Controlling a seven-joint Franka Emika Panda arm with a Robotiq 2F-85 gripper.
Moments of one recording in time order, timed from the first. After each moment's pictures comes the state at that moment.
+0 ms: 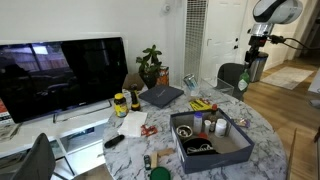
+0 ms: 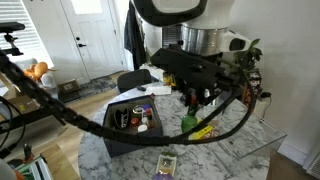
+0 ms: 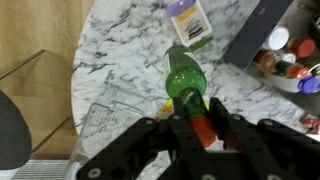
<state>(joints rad) -0.37 -0.08 -0.23 -2.20 0.14 2.12 -0.61</state>
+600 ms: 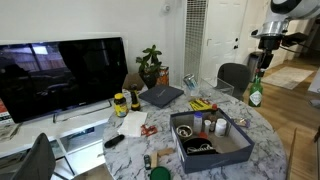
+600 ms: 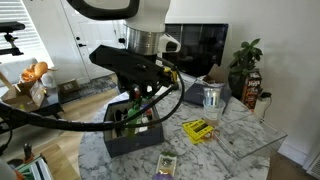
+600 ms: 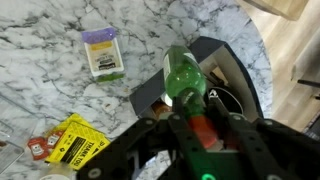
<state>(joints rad) -0.23 -0.40 -0.24 -2.47 0.16 1.91 -0.86</state>
